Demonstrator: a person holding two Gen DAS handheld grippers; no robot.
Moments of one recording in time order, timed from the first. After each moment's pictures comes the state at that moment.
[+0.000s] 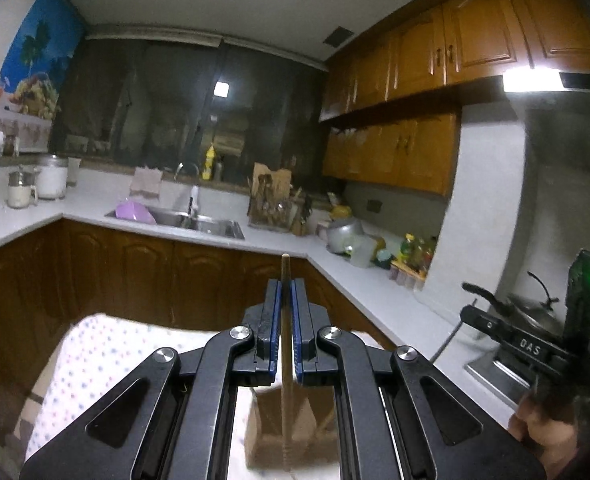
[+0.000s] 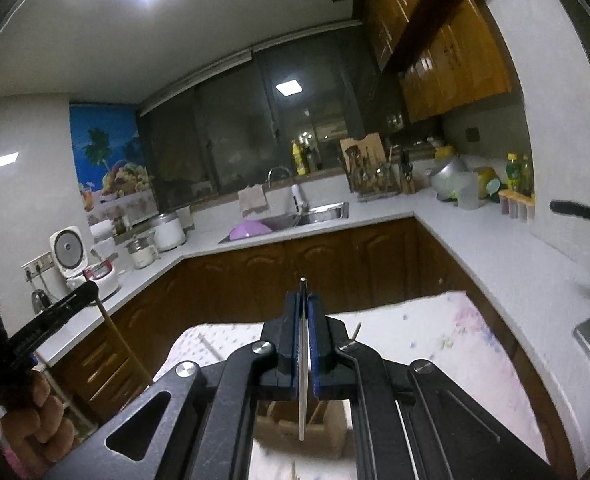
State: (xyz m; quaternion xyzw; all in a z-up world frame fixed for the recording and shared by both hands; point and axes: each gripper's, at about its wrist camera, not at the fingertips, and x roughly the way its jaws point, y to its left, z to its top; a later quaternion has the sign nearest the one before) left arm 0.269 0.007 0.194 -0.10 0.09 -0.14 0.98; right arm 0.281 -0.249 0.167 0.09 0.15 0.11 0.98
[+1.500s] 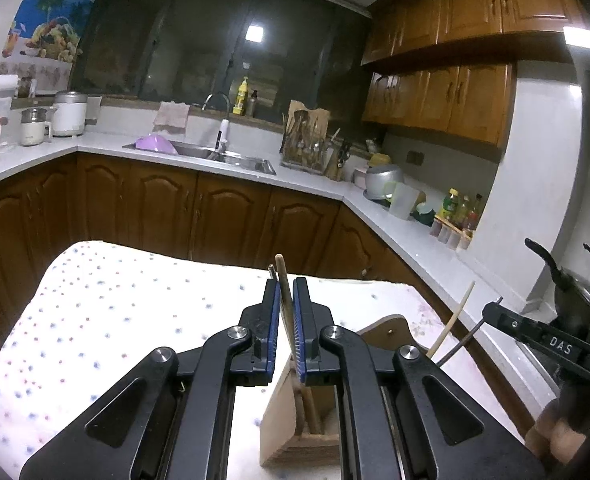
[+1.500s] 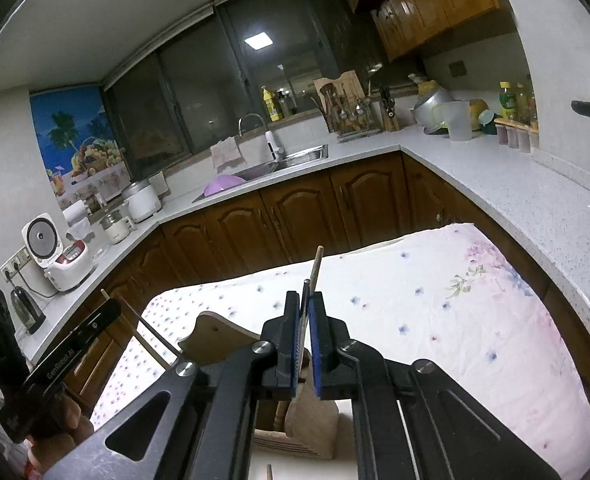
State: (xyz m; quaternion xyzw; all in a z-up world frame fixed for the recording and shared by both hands) left arm 0.362 -0.014 0.073 -0.12 0.19 -0.10 0.97; right arm 0.363 -0.254 0.072 0.13 0.24 0.09 0.96
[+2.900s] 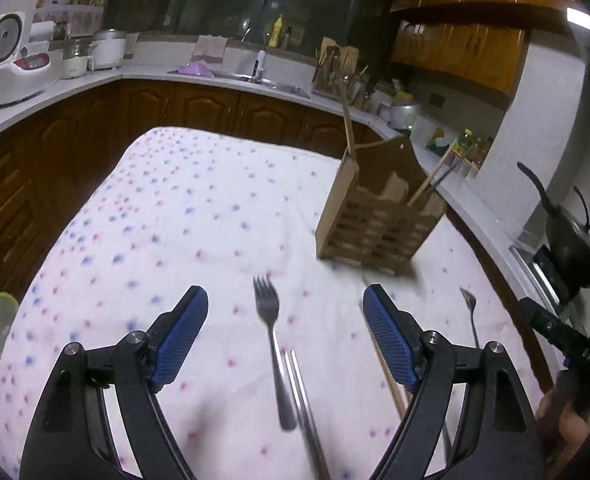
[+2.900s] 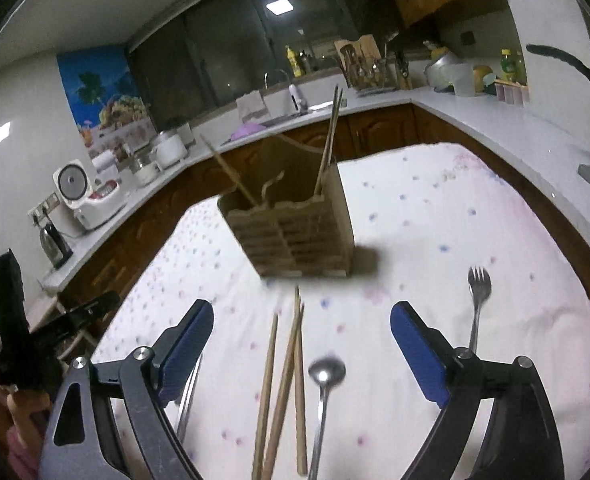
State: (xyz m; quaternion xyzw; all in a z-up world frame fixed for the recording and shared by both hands) left arm 0.174 0.048 0.002 -0.12 0.32 -0.07 0.94; right arm 0.182 -0.241 0.008 0.11 0.31 0.13 0.94
